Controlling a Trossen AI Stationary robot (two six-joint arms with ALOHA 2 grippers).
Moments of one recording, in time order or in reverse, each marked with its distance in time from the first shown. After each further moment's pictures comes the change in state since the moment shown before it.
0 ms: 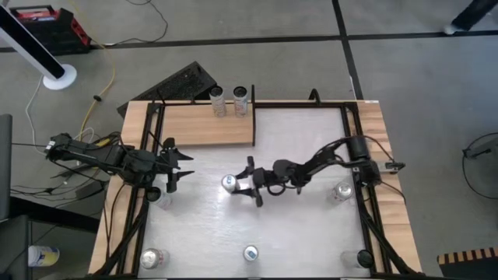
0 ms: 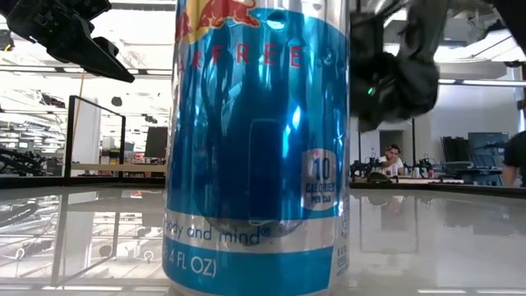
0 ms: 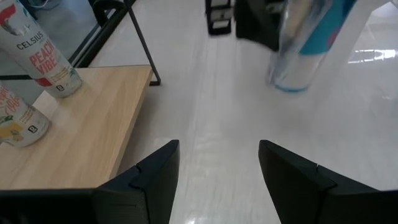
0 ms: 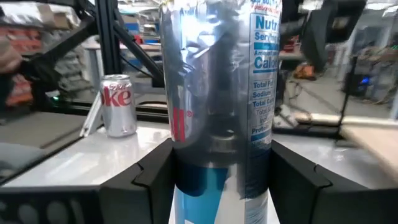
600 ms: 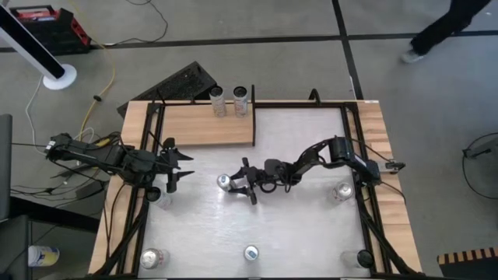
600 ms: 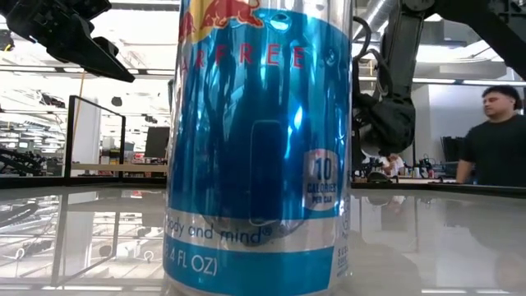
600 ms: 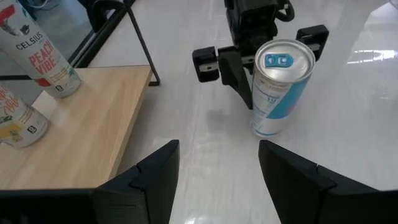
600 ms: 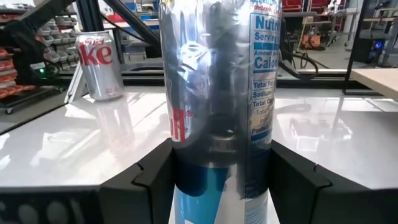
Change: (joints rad) left arm 0.000 0.000 0.000 0.000 0.002 -0.001; right arm -0.051 0.181 0.084 -0.002 -0.058 0.040
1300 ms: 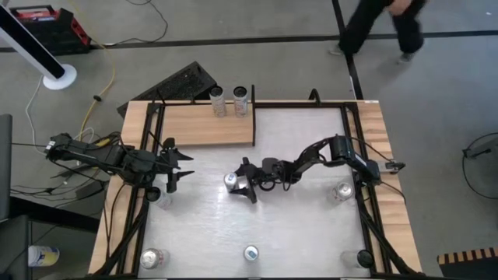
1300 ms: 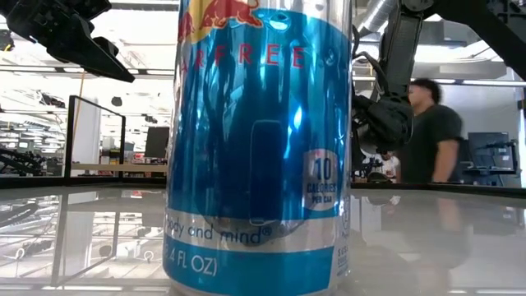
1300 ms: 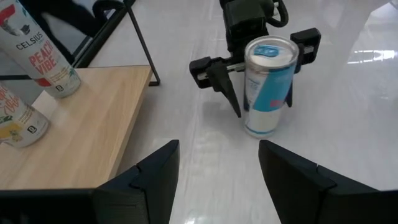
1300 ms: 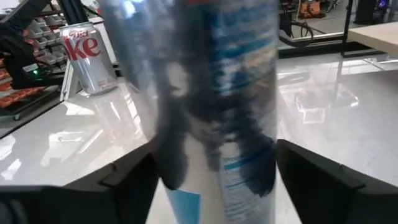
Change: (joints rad) left arm 0.000 0.000 0.000 0.000 0.002 0.000; right arm -0.020 -0.010 0.000 -0.092 -0.006 0.097
